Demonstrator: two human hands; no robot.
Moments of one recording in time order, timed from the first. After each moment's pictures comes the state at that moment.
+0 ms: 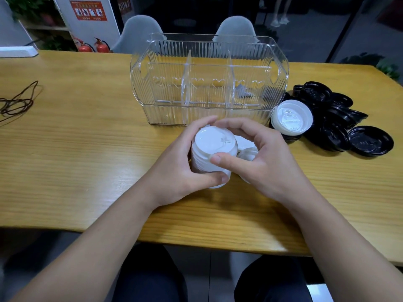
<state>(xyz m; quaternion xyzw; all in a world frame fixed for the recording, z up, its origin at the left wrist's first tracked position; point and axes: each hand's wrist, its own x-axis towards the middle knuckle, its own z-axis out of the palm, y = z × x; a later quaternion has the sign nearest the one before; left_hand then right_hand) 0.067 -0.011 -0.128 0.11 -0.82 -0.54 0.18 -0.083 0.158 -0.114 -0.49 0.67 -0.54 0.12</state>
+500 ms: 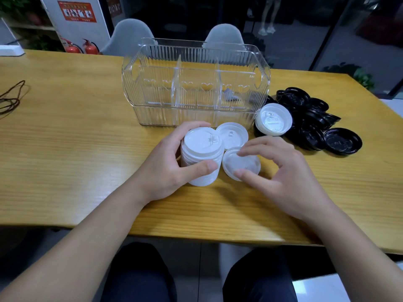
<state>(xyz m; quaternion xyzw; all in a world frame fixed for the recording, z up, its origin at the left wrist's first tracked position) 0.070 -0.008 -0.124 0.08 -0.81 -0.54 0.19 -0.095 0.225 -0.127 -0.49 0.78 -0.39 -0.01</state>
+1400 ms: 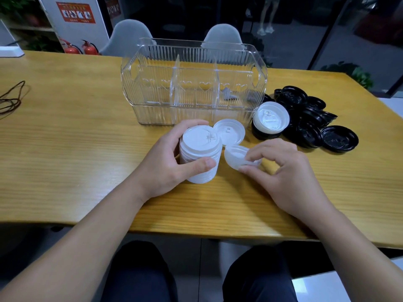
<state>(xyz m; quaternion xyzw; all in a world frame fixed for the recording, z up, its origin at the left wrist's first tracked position) 0.069 -0.010 -0.129 0.07 -0.81 -0.55 0.19 -0.098 0.232 -0.135 -0.48 0.77 -0.41 -0.07</state>
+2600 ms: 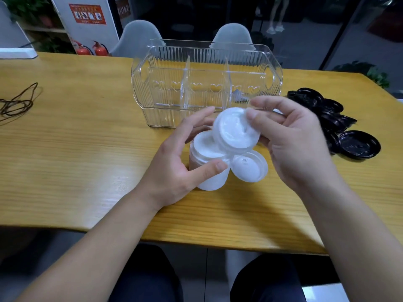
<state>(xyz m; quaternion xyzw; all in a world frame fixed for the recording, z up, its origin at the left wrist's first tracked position) 0.068 -0.006 -0.129 0.03 -0.81 -0.50 0.30 -0.096 0.166 -0.080 -0.29 0.60 -0.73 0.16</state>
